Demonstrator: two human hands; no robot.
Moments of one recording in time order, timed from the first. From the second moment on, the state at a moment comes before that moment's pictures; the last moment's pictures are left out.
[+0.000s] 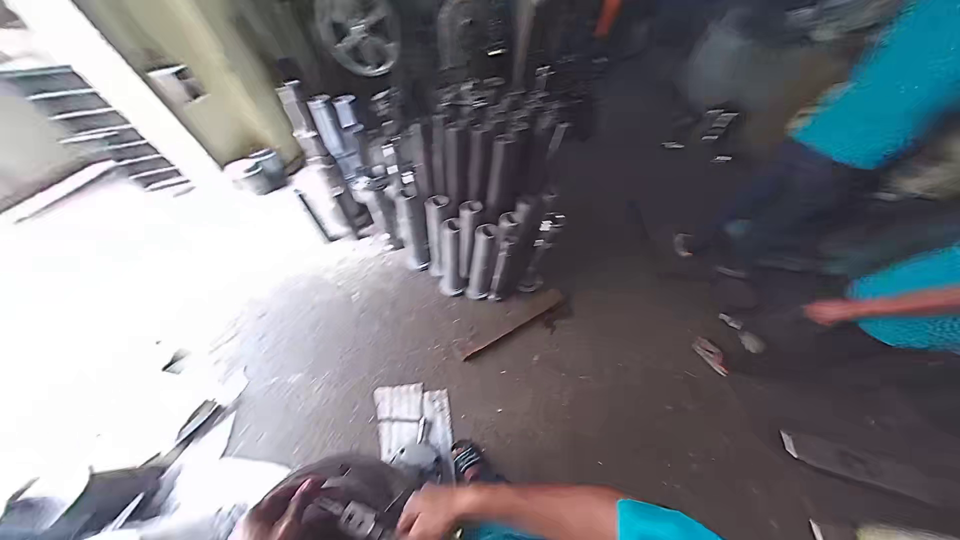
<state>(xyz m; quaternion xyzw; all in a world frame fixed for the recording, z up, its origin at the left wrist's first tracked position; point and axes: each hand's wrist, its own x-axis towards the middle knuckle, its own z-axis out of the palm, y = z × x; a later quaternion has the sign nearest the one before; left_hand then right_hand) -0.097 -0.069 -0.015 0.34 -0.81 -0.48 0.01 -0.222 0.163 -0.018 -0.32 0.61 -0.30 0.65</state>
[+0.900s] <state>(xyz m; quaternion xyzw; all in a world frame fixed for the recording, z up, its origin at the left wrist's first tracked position) -0.169 -0.047 -0.004 0.18 -0.85 -0.49 -0.08 -0.146 0.135 -0.022 -0.12 0.54 -0.45 0.70</state>
